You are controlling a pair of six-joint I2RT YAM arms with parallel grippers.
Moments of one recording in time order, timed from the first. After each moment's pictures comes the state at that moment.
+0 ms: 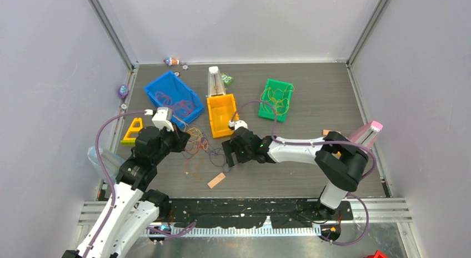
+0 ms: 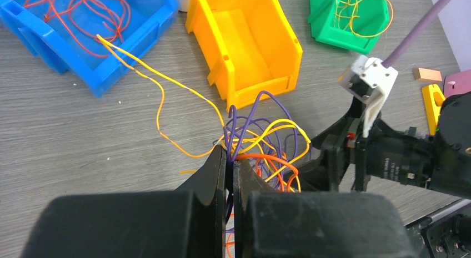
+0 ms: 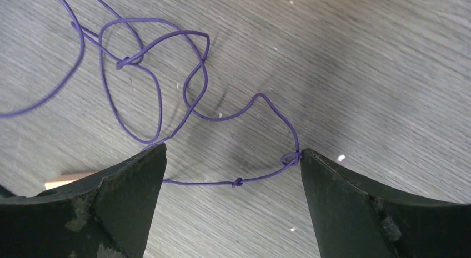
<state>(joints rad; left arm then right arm) -0.35 0.59 0.63 -0.43 0.06 -0.36 0.96 1.66 0.88 -0.11 0.10 0.51</state>
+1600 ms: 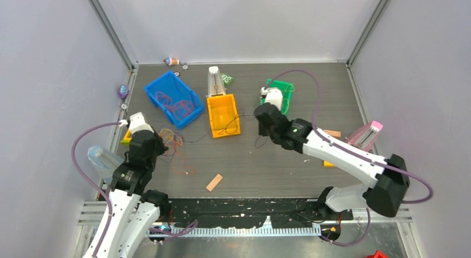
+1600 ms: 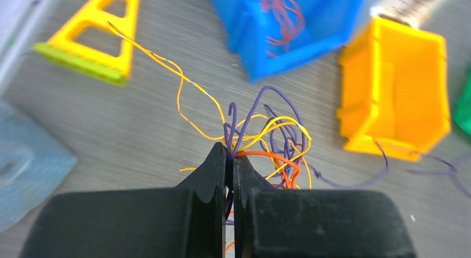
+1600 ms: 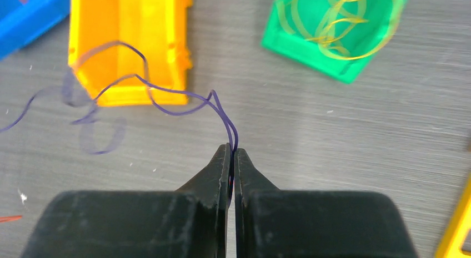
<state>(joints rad) -0.26 0.55 0.66 -0.63 -0.35 -0.45 0.90 1.35 1.10 -0.51 0.54 0.53</state>
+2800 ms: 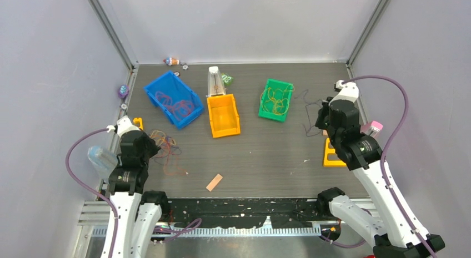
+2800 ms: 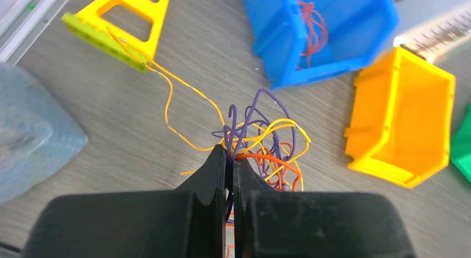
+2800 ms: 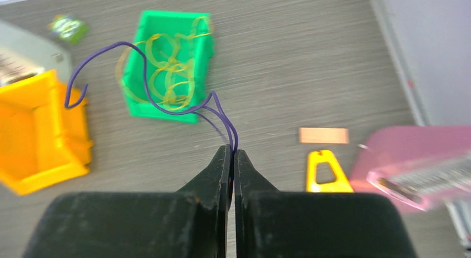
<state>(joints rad) -0.01 0.54 0.67 -0.71 -0.29 -0.54 0.35 0.80 1.01 -0.65 0.48 0.31</state>
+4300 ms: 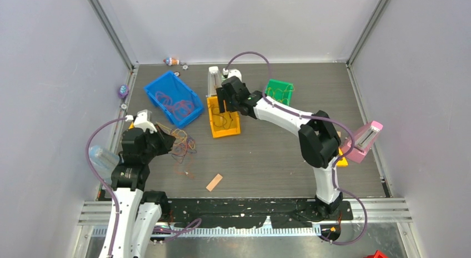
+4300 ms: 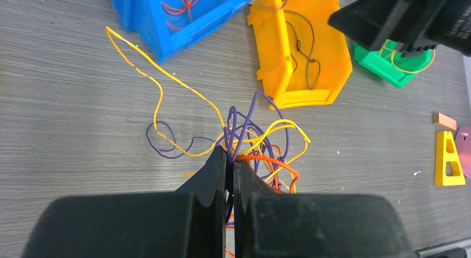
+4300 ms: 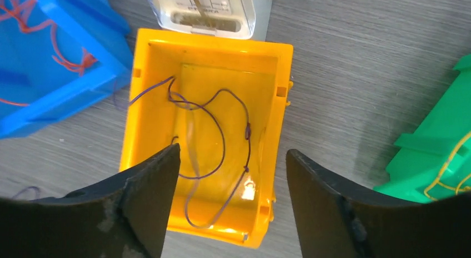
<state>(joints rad) -0.01 0.56 0.64 -0.57 0.20 -0.39 0.77 1.98 1.63 -0.33 0.29 0.37</state>
